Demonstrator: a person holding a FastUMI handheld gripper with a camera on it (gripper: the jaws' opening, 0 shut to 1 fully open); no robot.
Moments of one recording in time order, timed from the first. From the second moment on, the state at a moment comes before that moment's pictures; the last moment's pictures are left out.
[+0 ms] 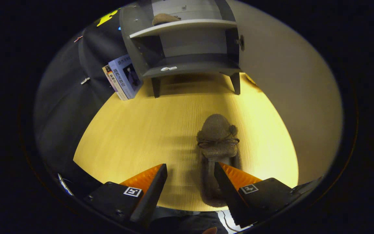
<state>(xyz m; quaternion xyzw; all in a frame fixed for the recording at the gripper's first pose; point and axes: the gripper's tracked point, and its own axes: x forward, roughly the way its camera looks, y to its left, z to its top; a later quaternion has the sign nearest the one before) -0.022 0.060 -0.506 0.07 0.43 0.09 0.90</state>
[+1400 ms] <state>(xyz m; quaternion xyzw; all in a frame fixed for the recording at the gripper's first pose) 0.110 0.071 -0.231 0.05 0.18 0.07 0.98</state>
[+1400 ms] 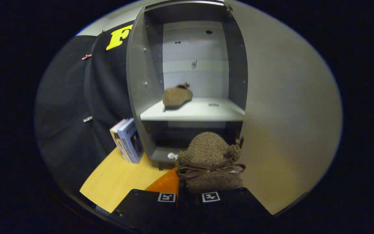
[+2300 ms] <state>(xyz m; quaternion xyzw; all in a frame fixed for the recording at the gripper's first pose) 0.391 0.034 -0.173 0.06 0.21 0.01 0.98</state>
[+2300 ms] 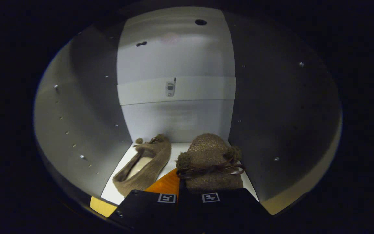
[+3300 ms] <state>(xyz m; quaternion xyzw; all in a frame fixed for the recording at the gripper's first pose) 0.438 0.052 -0.226 0.09 0.30 -0.01 0.95</state>
